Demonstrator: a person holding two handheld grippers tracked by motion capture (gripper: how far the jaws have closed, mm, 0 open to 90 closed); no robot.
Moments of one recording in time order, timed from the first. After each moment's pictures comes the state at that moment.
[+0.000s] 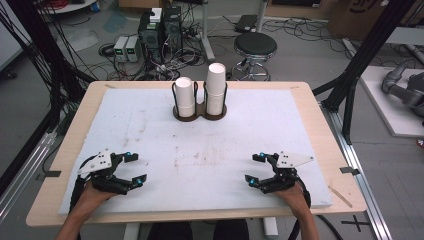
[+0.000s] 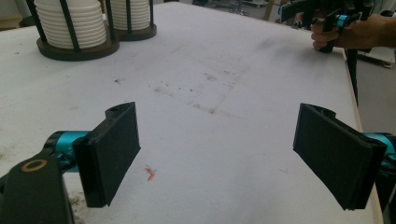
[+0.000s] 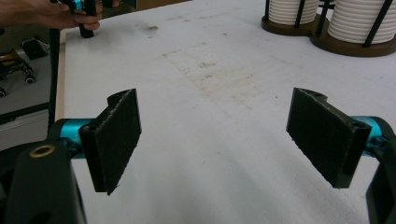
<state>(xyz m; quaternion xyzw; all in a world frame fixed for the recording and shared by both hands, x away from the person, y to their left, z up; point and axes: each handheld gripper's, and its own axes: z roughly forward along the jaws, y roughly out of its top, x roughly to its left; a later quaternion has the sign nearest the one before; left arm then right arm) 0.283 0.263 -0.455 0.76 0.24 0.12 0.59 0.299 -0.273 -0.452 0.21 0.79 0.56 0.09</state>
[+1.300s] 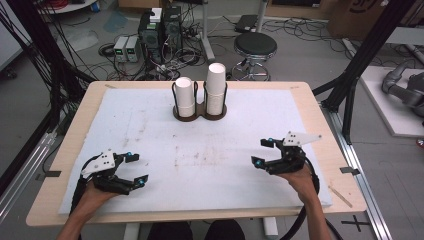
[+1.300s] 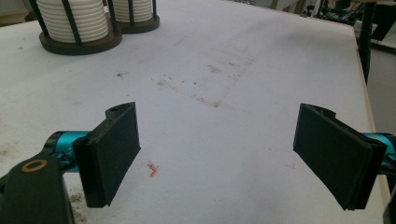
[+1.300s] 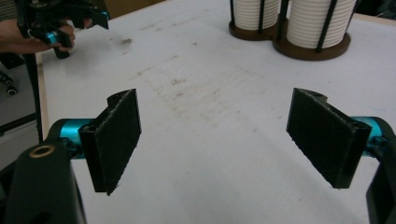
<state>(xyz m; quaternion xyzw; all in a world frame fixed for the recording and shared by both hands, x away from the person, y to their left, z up) 0.282 0.258 -0.454 0.77 0.24 0.13 0.57 0.327 -0.283 -0.394 0.27 0.80 0.52 0.09</state>
